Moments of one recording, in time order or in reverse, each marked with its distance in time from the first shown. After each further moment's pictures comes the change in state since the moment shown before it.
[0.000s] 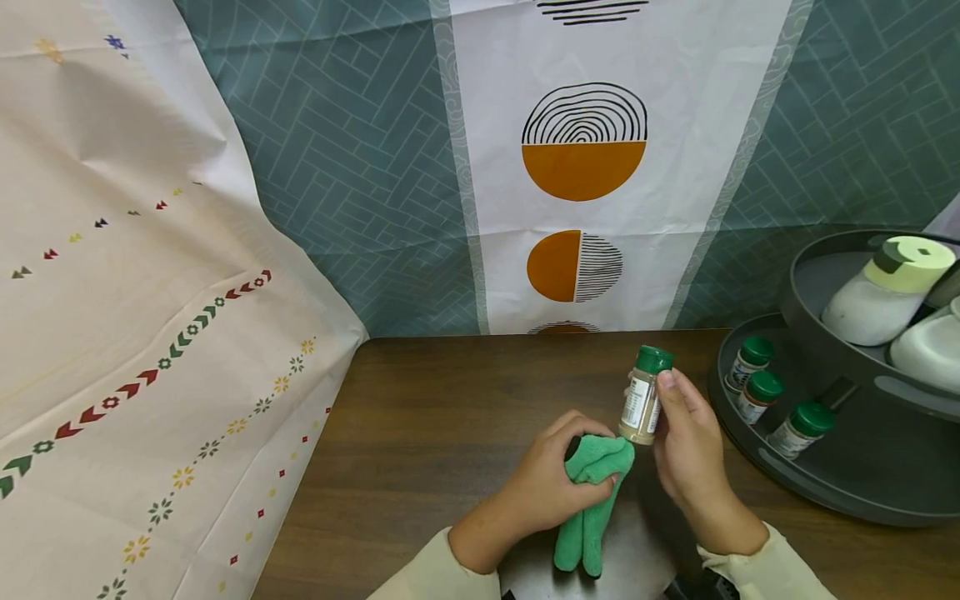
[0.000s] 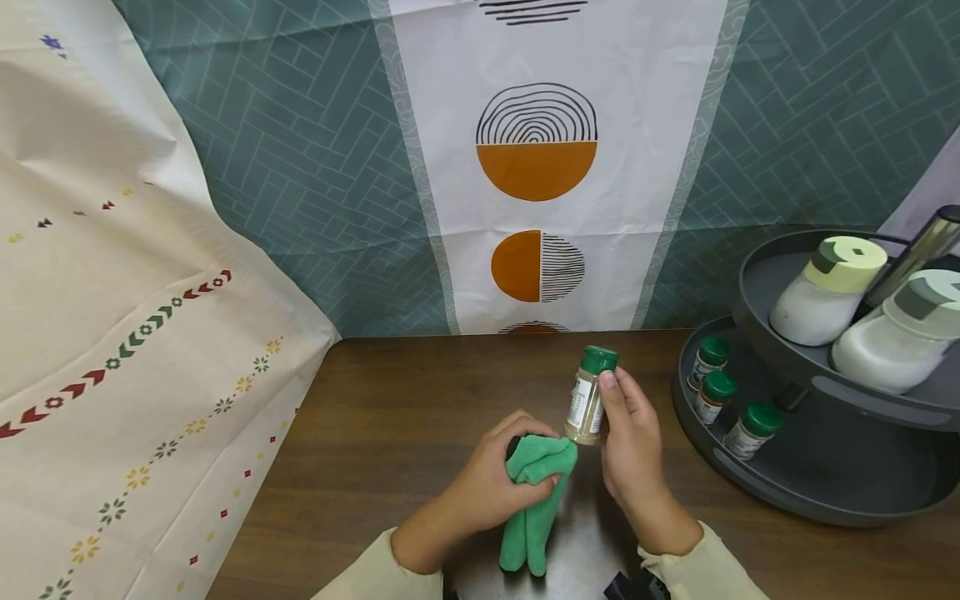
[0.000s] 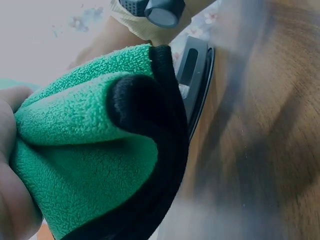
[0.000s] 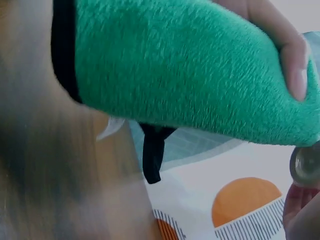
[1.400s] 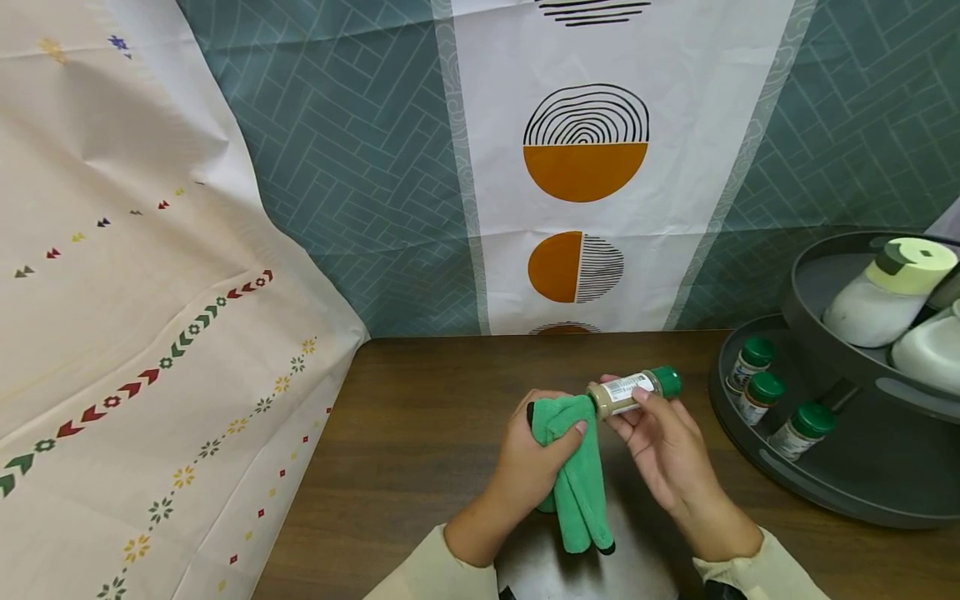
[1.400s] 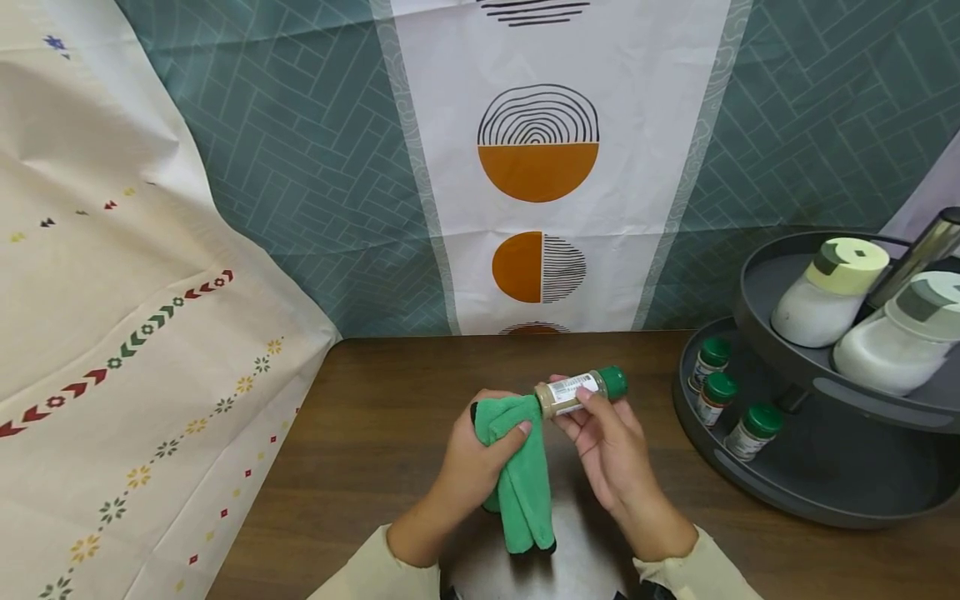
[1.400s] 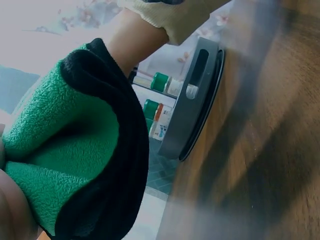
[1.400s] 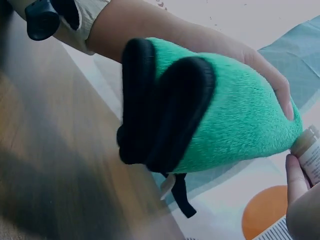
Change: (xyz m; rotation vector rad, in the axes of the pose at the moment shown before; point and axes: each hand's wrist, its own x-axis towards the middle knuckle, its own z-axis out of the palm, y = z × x) left_hand 0.007 -0.001 -0.009 -0.276 0.339 -0.257; right_hand 0.002 0.006 0.000 0.447 -0.300 0.148
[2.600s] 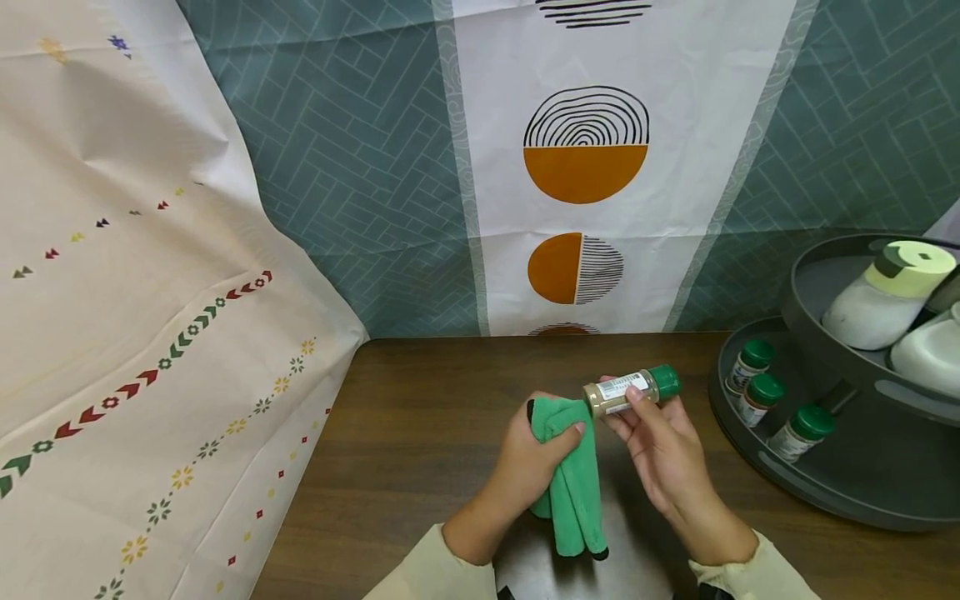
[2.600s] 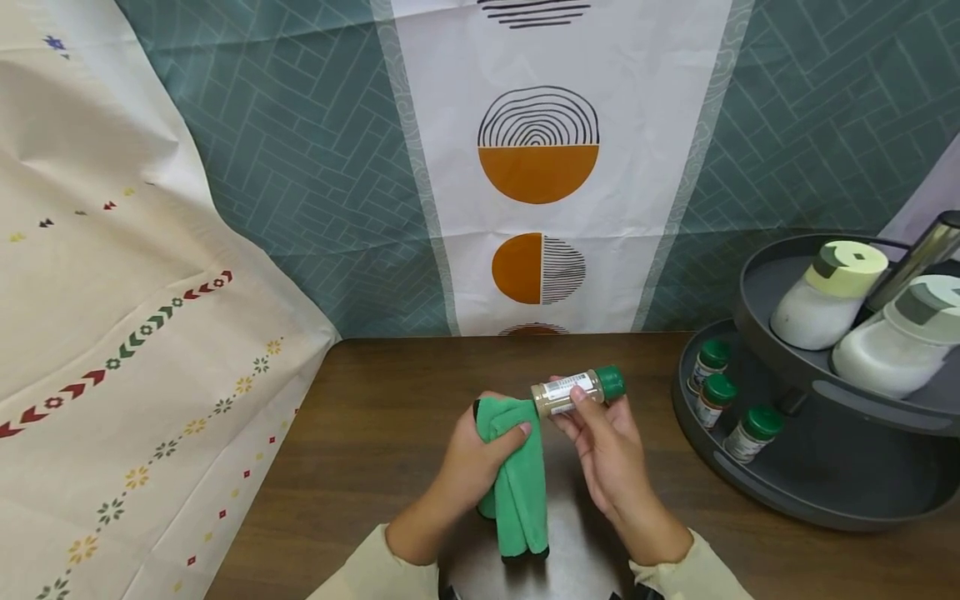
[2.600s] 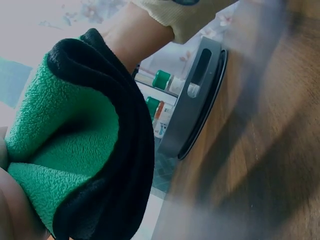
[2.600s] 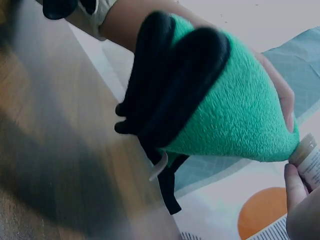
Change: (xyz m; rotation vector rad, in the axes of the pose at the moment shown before) left_hand 0.002 -0.002 -0.002 -0.061 -0.048 -0.109; right_hand -0.003 0.006 0.007 -0.179 0.131 -0.043
